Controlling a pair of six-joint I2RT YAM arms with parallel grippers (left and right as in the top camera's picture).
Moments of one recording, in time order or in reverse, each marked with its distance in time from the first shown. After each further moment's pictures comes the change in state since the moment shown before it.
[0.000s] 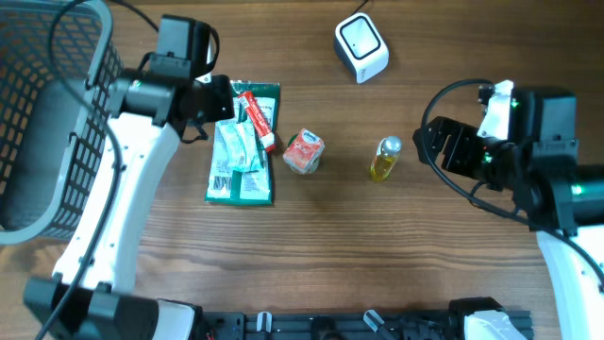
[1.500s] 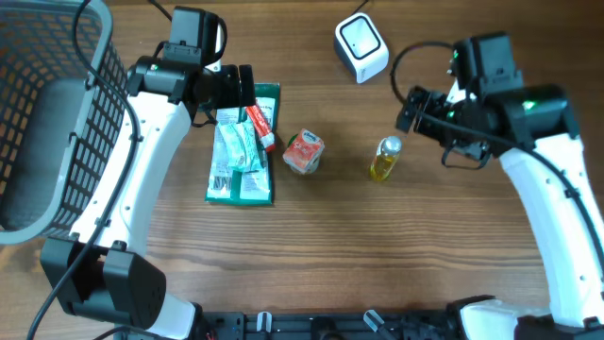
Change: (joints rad) left arm 0.012 0.098 0.000 0.132 0.026 0.013; right arm 0.135 0.322 0.301 -0.174 0.172 0.188
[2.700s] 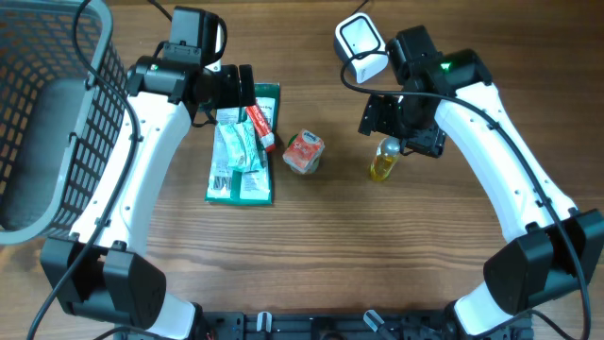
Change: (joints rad) left arm 0.000 0.000 0.000 0.000 0.000 0.000; right arm 0.117 0.285 0.042 -0.030 0.019 0.077
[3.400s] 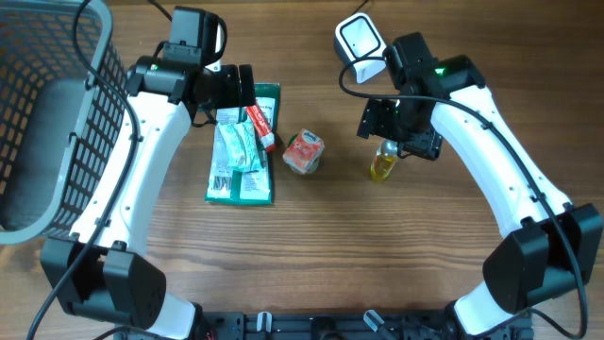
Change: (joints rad) left arm 0.000 0.000 0.000 0.000 0.000 0.000; right arm 0.000 0.005 -0.061 0.061 0.000 0.000
